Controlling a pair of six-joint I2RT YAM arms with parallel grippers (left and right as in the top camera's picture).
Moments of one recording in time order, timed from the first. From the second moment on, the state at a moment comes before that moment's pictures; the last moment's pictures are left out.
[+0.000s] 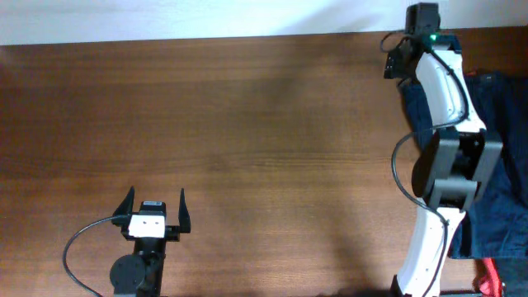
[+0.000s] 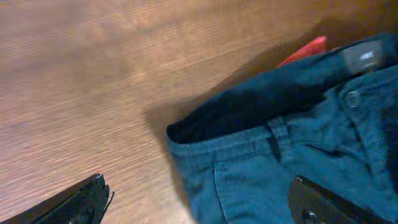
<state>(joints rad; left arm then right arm) -0.04 0.01 0.01 -0.08 -0.02 0.14 -0.12 2.32 2.11 -0.89 0.35 0.13</state>
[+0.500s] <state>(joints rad) -0.04 0.01 0.01 -0.08 -0.02 0.14 -0.18 2.47 2.11 -0.81 0.28 0.13</state>
